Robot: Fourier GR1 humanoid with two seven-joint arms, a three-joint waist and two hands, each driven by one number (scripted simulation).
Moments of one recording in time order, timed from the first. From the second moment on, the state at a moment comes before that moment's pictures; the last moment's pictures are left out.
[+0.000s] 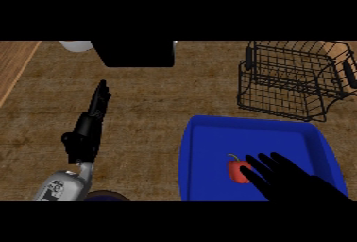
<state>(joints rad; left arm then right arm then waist) -0.18 0.27 -0.29 -1.51 0.10 0.39 0.00 -0.16 -0.81 0.58 -2.35 0.38 0.57 0.70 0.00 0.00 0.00</state>
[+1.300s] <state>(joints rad) -0.16 0.17 -0.23 -1.52 0.00 0.34 0.02 -0.04 -0.71 0.57 -2.15 0.88 0.50 0.38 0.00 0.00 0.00</state>
